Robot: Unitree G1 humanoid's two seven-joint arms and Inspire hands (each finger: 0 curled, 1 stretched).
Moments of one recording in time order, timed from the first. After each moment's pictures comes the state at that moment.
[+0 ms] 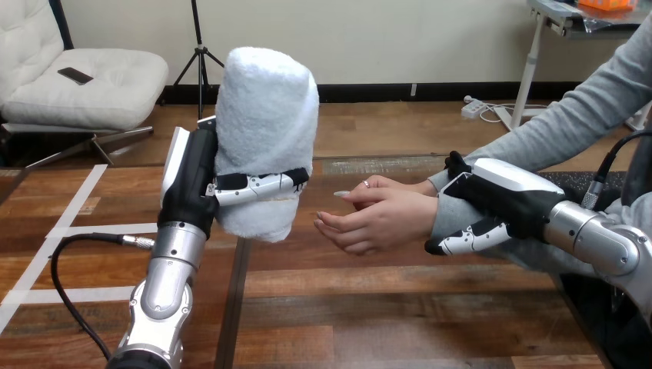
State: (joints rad) left arm -0.59 0.18 0.08 1.12 0.13 -0.83 0.00; right arm -0.76 -0.59 0.35 1.17 -0.48 -0.67 0.23
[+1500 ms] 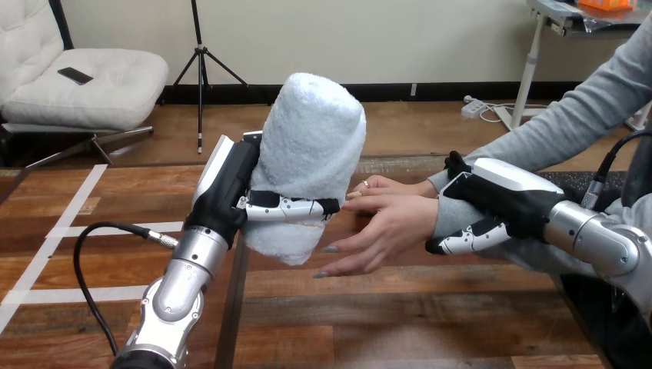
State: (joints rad) left arm -0.59 0.19 -0.01 1.13 0.18 -0.83 -0.08; right arm -0.76 -0.59 0.35 1.17 -0.47 -0.67 0.24
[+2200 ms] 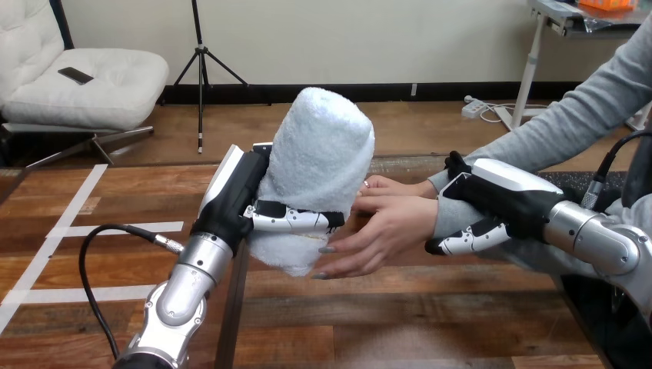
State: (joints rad) left arm -0.59 0.19 -0.03 1.15 0.20 -0.82 -0.08; right arm -0.76 -0.59 0.35 1.17 -0.47 -0.67 0.25
